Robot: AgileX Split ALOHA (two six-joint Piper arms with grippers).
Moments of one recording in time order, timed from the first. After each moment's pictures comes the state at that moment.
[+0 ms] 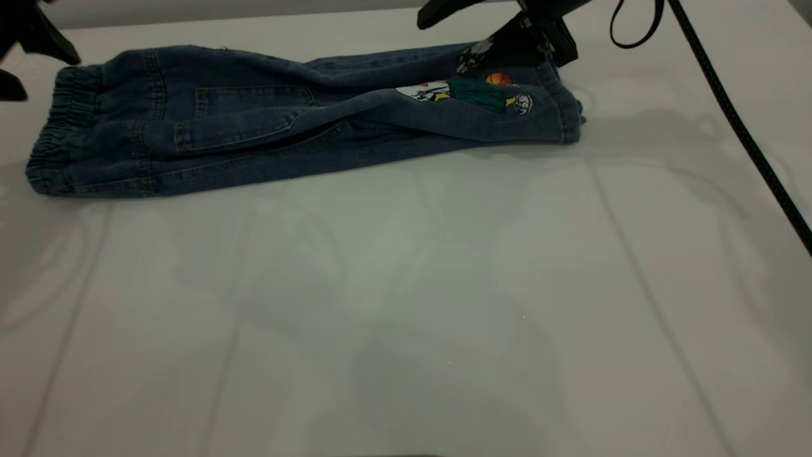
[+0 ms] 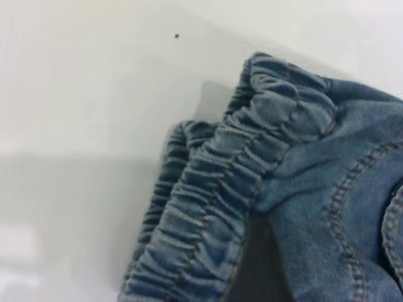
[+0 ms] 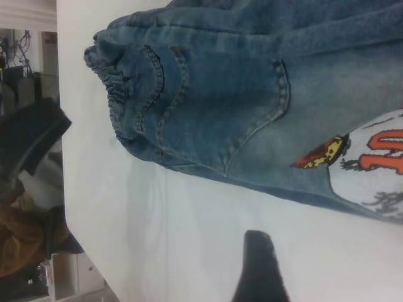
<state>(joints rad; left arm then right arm) 0.15 1.88 -0.92 1.59 -0.32 -2.03 0.16 2.38 -1.61 1.37 0.92 -0.69</state>
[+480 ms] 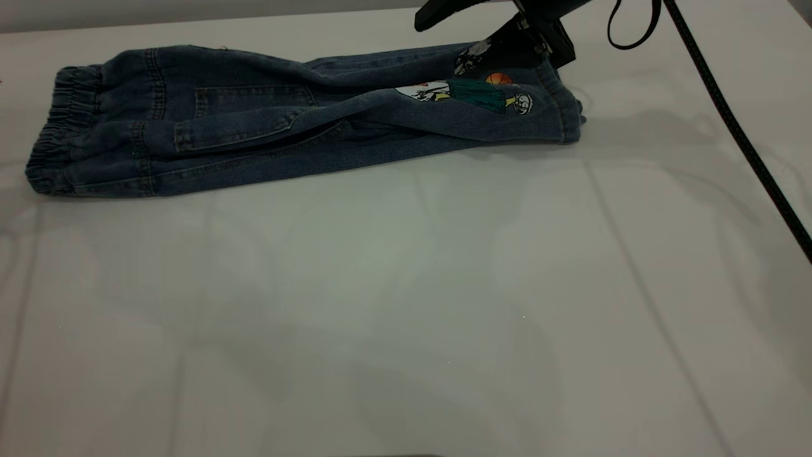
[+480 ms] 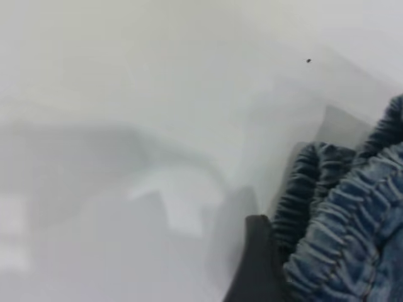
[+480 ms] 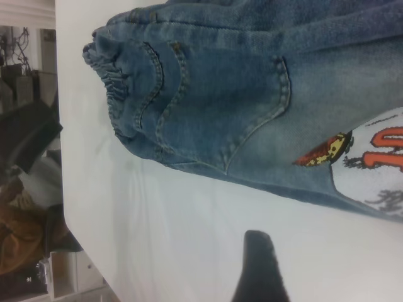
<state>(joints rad) 0.34 1.89 -0.92 1.72 -0.40 -2.11 0.16 2.38 -1.61 1.37 0.92 -0.69</state>
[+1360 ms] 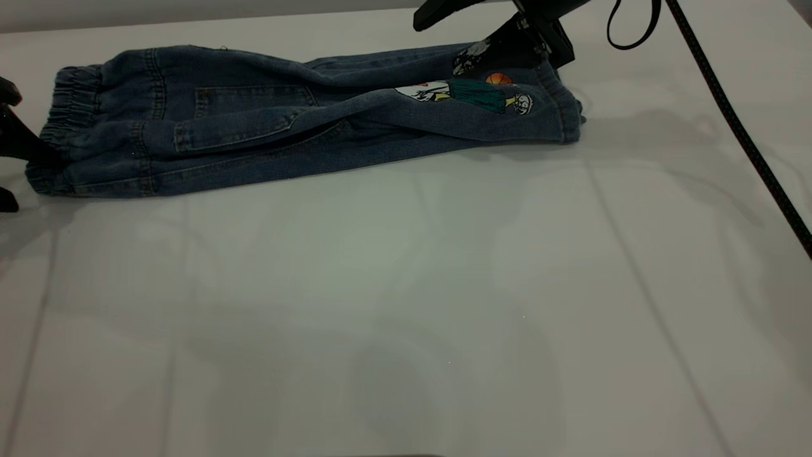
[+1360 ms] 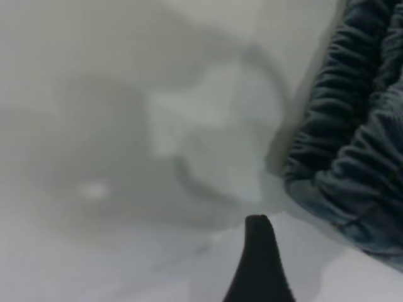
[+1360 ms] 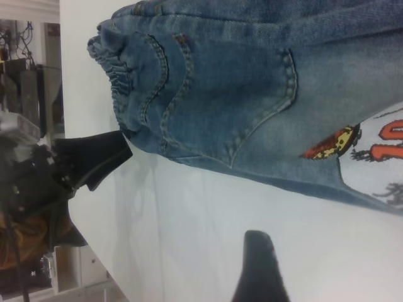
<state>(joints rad) 0.36 2.06 -0.90 1.77 -0.55 -2.11 0.16 2.38 -1.61 1.37 0.93 -0.69</state>
